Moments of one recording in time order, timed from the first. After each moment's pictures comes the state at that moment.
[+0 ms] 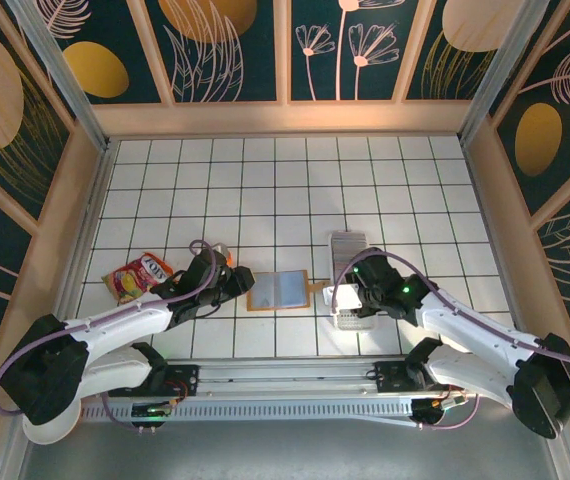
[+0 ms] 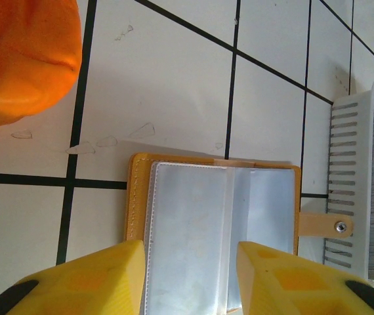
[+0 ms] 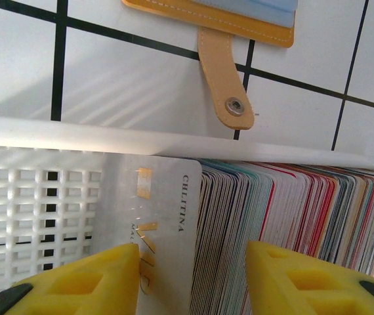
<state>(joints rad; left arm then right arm) -0.70 1.15 0.41 -0.01 0.07 -1.03 0.74 0.97 0.51 -0.55 0.05 -1.12</state>
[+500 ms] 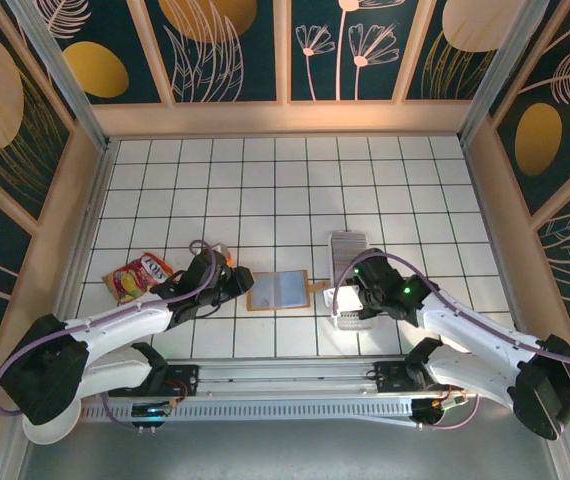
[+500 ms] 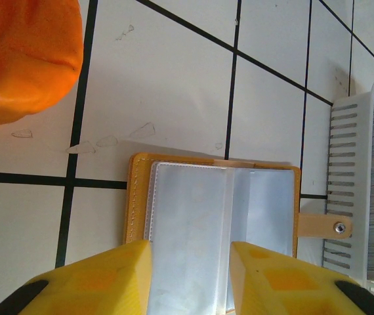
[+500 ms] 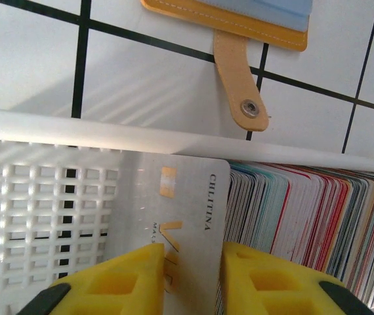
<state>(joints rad) -0.70 1.15 0.41 -0.01 0.07 -1.03 0.74 0.96 0.51 -0.58 0.03 -1.13</state>
